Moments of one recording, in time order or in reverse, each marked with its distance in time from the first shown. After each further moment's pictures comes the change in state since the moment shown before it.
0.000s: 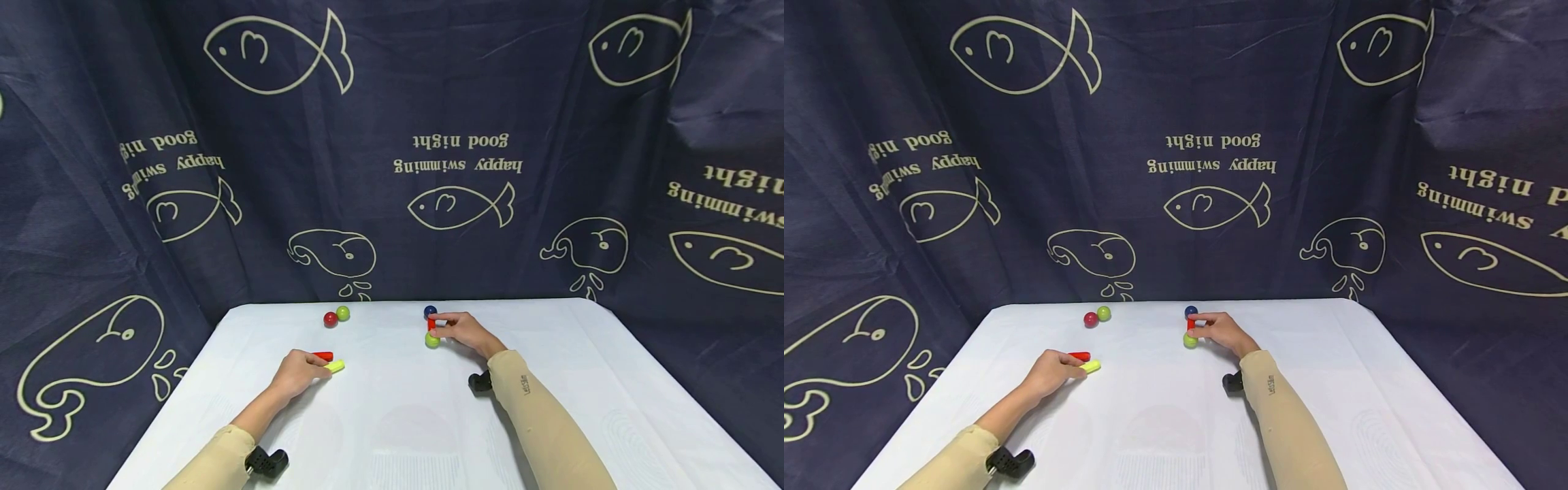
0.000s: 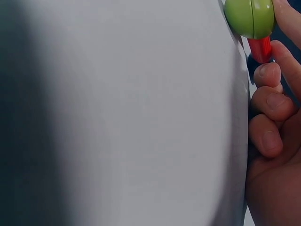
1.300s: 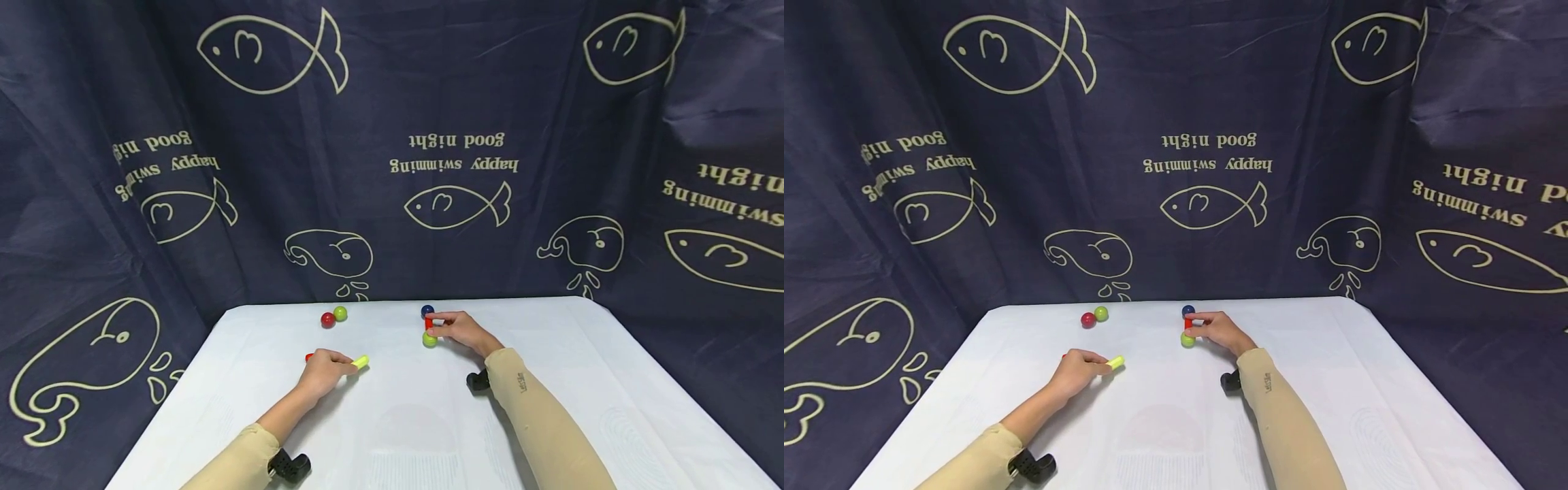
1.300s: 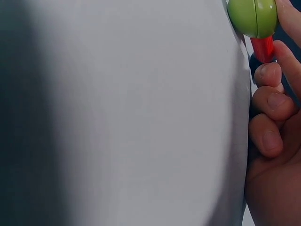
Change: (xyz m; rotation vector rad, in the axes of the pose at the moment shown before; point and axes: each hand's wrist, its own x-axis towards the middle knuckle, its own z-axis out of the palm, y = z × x) left_hand -0.007 0.041 0.041 -0.096 -0.020 0.013; right_hand 0.001 -0.001 0.001 0.010 0.010 -0.004
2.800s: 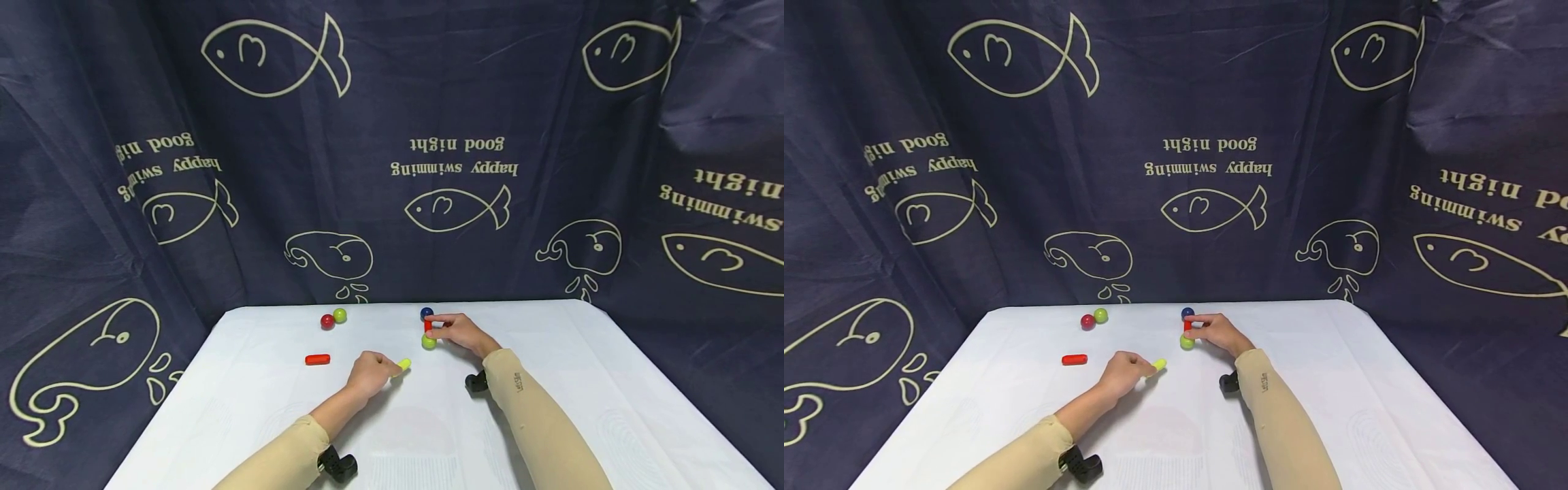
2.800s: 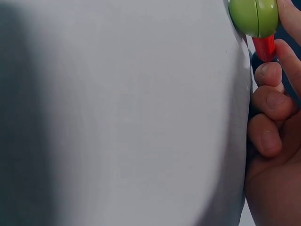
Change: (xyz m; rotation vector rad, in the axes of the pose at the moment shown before) left_hand -0.008 0.049 0.069 -0.095 -0.091 -0.026; right_hand -0.002 -0.003 0.002 -0.026 0.010 0.003
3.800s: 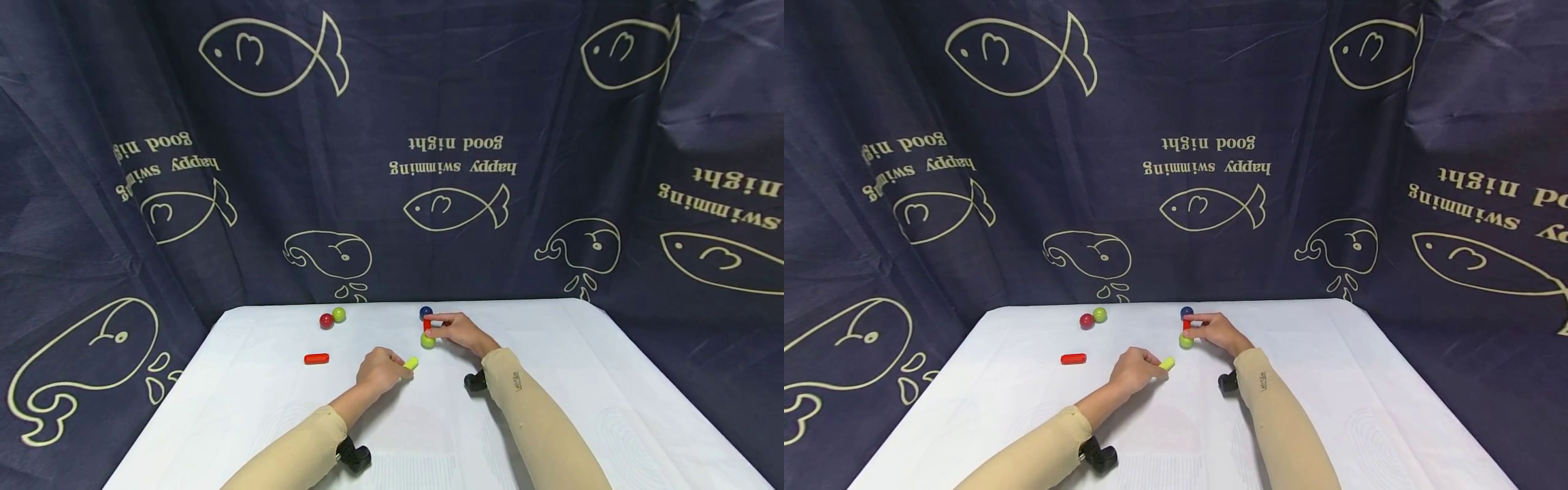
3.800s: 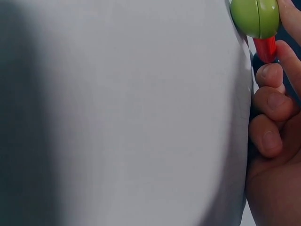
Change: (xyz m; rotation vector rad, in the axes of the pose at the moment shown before) left_hand 0.014 0.008 0.021 0.219 0.057 0.030; right_hand 0.001 0.001 -0.001 -0.006 -0.005 -0.013
